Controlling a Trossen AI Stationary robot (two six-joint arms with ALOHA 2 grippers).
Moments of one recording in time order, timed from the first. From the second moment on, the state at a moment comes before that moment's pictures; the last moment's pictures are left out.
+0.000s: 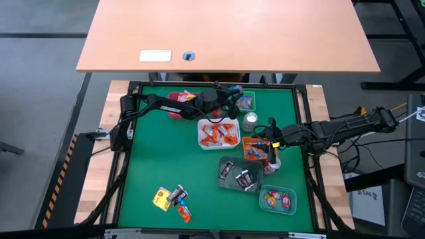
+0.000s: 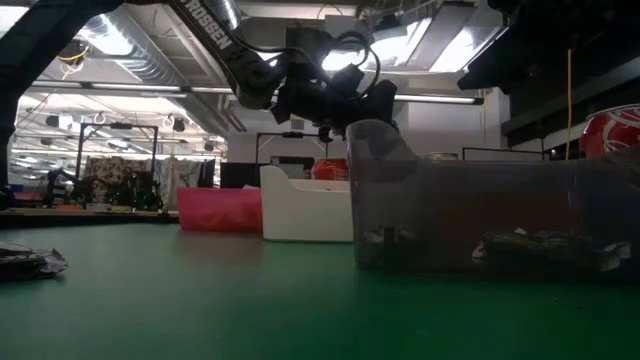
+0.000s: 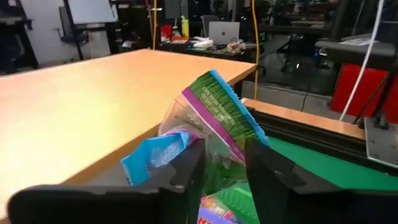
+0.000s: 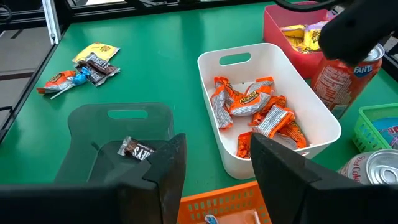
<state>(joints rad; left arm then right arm) 0.31 2.05 1.26 0.71 -0.28 -0.04 0.21 0.87 0.60 -0.24 0.22 0.20</state>
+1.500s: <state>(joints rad) 0.22 1.71 1.26 -0.08 0.04 0.07 0.21 0.87 0.60 -0.24 0.22 0.20</state>
